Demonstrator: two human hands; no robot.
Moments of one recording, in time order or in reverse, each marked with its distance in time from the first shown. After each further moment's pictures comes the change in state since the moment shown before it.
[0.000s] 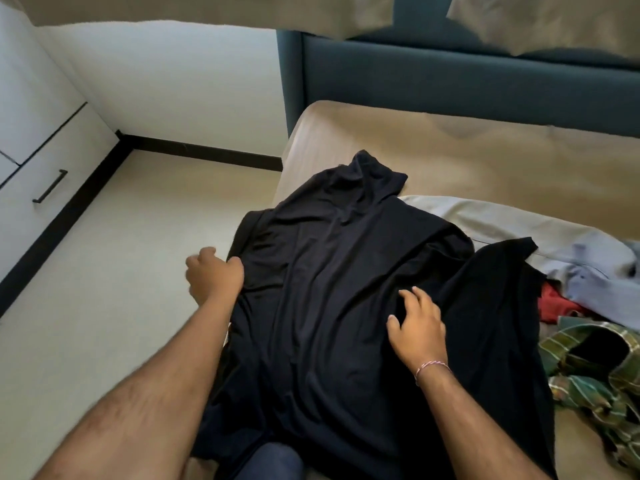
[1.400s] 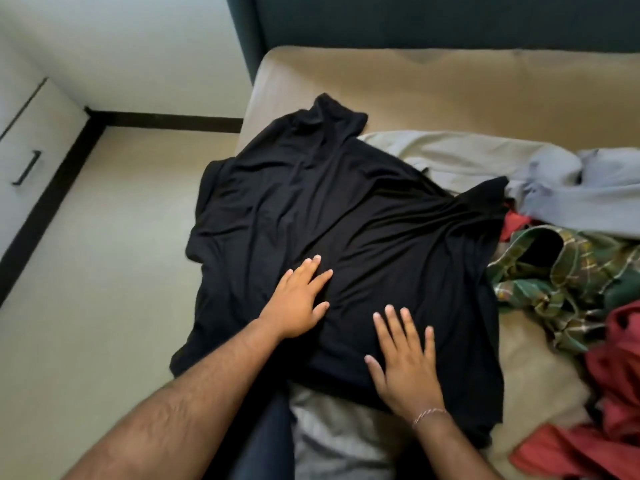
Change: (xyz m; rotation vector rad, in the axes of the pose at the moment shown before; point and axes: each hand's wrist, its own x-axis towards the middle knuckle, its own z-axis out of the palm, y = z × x) left_hand -0.196 -0.053 0.102 0.503 -0.574 1.026; right_hand -0.170 0.126 0.029 -0.333 -0.078 -0.309
